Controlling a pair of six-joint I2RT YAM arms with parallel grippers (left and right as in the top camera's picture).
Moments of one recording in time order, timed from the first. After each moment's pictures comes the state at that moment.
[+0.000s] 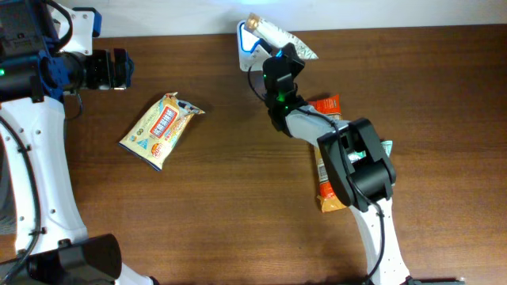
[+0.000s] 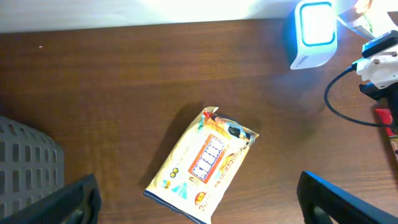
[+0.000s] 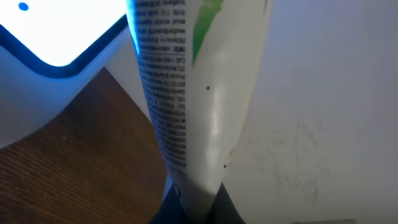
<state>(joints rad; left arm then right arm) 0.19 1.76 2.06 -1.19 0.23 0.19 0.43 2.39 1.60 0.58 0.66 -1.02</state>
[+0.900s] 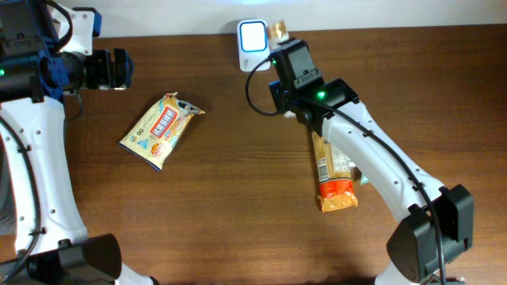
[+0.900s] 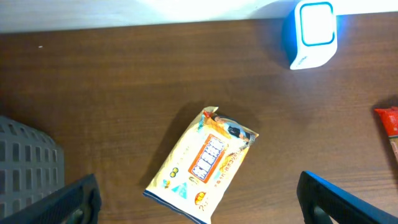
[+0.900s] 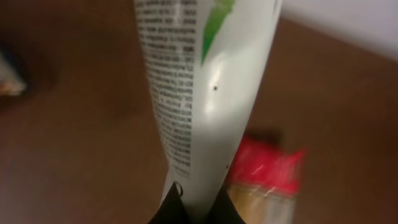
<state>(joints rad) 0.19 1.76 2.06 -1.19 0.23 0.19 0.48 1.81 1.62 -0.75 0.22 0.09</state>
